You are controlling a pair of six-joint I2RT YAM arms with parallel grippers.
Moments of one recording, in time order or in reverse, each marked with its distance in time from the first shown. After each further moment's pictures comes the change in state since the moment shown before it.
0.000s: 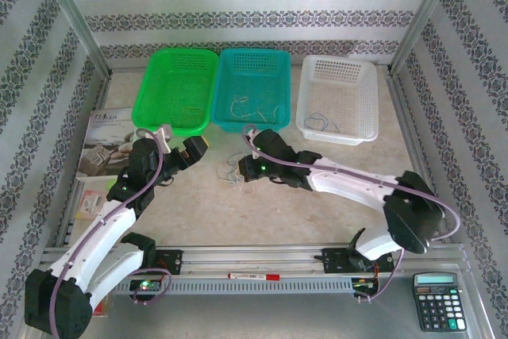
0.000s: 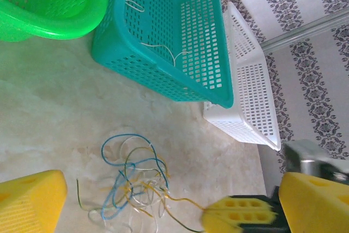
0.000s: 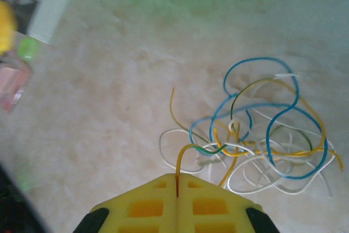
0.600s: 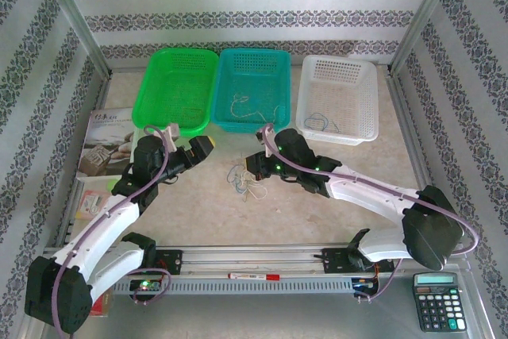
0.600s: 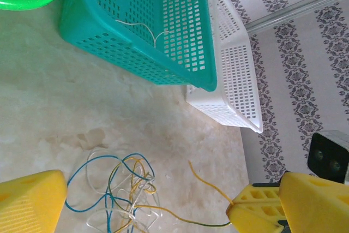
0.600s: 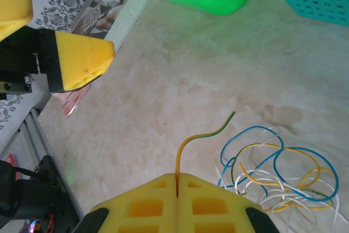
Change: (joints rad) left arm -0.020 0.076 0.002 0.095 0.090 -0.032; right arm -0.085 -0.094 -0.129 0.187 -0.154 -0.032
